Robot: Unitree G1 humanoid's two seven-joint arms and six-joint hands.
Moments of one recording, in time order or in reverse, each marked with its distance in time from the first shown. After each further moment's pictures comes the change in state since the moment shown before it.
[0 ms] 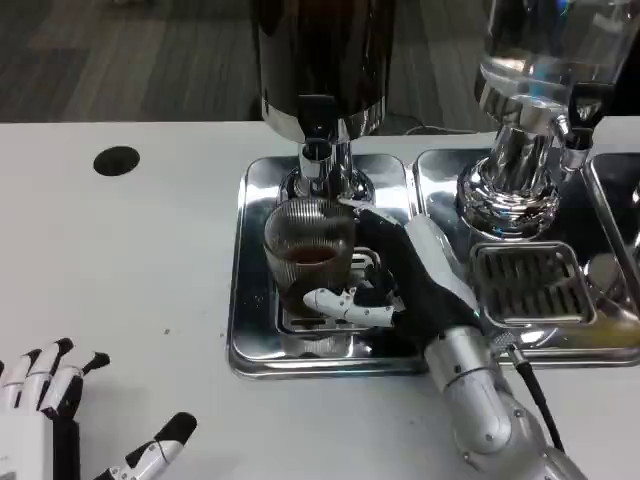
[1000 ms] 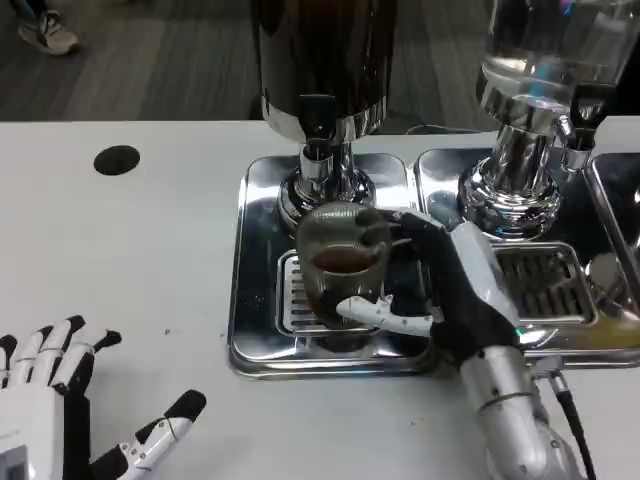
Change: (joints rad) left arm -0.062 0.000 -0.006 0.005 -0.003 -0.001 -0.025; right arm 0.117 -0.048 -0.045 -0.113 -0.001 -0.070 -0.057
